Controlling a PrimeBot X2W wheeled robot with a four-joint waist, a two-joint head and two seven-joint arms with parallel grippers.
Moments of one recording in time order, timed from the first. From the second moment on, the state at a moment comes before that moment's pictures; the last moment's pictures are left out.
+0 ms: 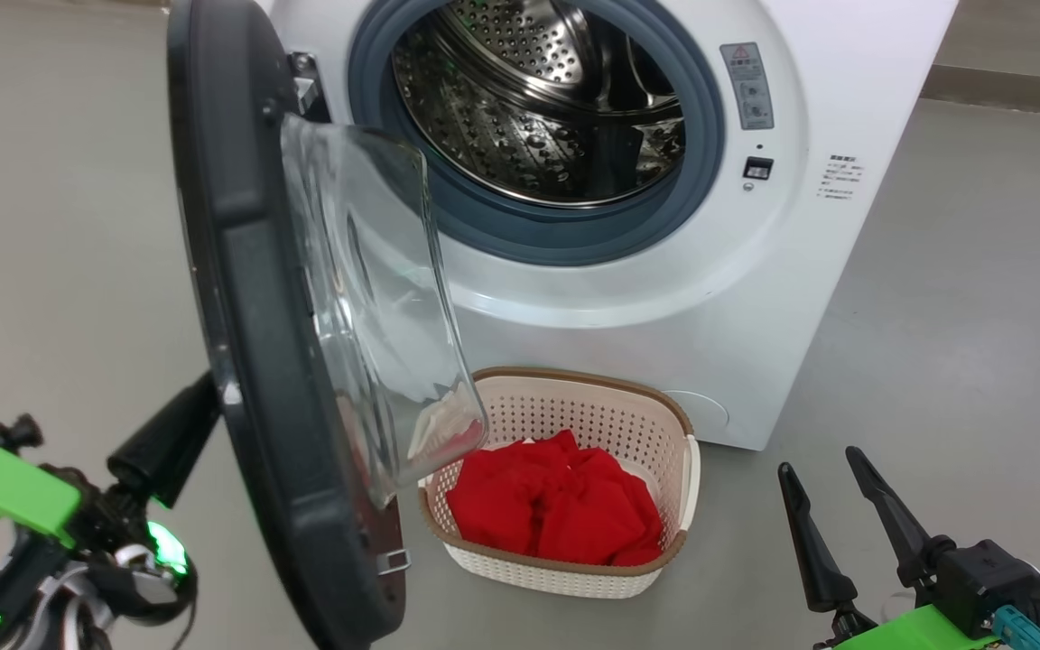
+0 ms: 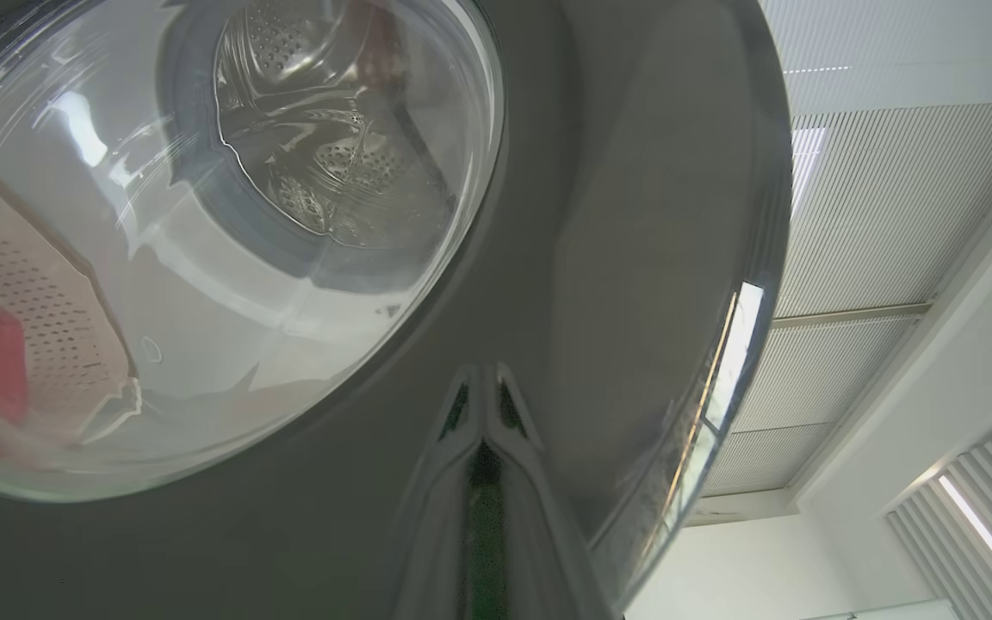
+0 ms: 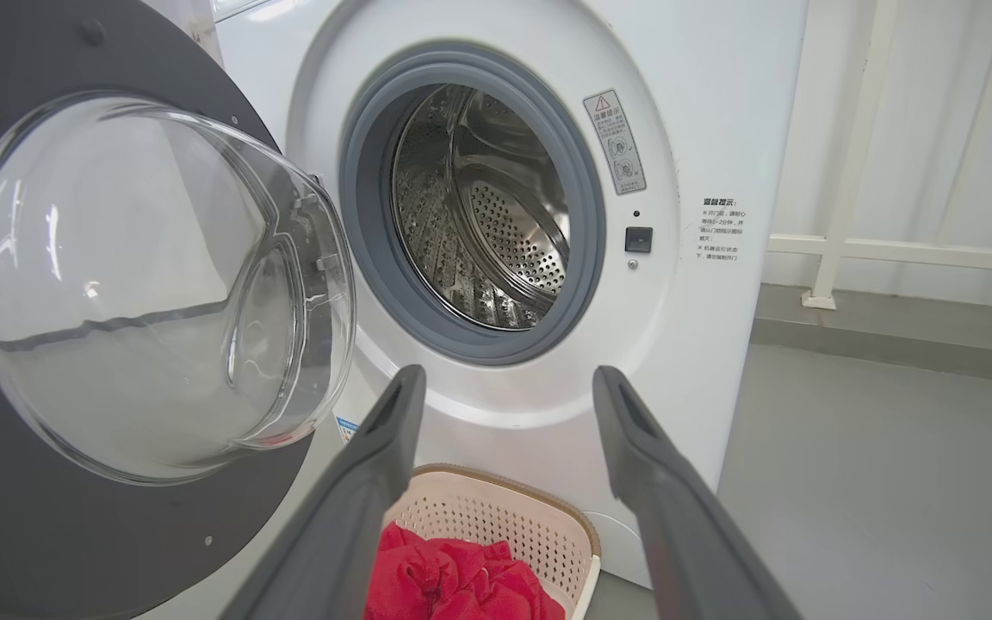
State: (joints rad) left arm -0.27 0.04 0.27 -0.03 -1.58 0.27 0.71; right arm 0.08 -0.04 0.04 0.11 0.23 0.12 -0.26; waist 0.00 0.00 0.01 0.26
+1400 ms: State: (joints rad) left arm -0.37 0.04 0.06 0.07 -1.65 0.15 0.48; right arm 0.01 -0.04 0.05 0.11 0.23 0.12 -0.26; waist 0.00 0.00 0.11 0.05
